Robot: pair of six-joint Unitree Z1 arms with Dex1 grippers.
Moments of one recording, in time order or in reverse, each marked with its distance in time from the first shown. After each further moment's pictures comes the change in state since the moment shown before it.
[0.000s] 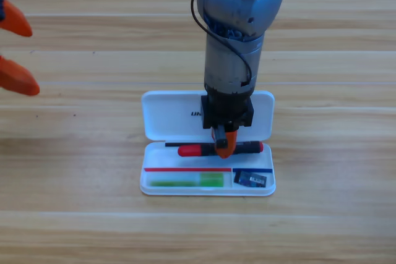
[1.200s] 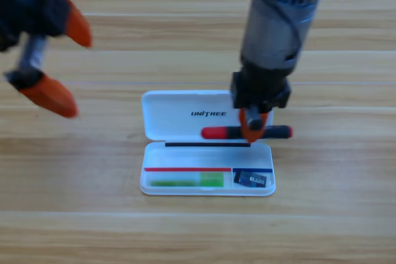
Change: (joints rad) arm 0 -0.346 0.135 -0.260 0.217 0.138 -0.007; arm 1 -0.034 -0.213 0.241 -0.074 0.008 -0.018
